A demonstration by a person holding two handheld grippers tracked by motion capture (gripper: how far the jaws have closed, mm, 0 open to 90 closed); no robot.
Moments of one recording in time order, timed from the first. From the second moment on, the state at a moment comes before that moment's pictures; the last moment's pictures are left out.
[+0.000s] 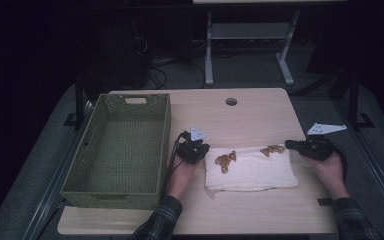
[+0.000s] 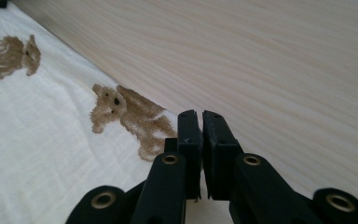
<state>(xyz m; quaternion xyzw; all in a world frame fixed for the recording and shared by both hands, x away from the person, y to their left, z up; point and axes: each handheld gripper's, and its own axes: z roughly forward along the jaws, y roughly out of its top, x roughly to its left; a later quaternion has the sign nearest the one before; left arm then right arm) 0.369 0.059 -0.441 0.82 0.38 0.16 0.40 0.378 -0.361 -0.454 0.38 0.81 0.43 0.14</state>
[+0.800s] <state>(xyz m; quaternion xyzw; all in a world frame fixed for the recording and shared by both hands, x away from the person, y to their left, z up) 0.328 0.065 -0.427 0.82 0.35 0.16 0.42 0.337 -0.368 -0.444 0.37 0.80 0.45 0.13</state>
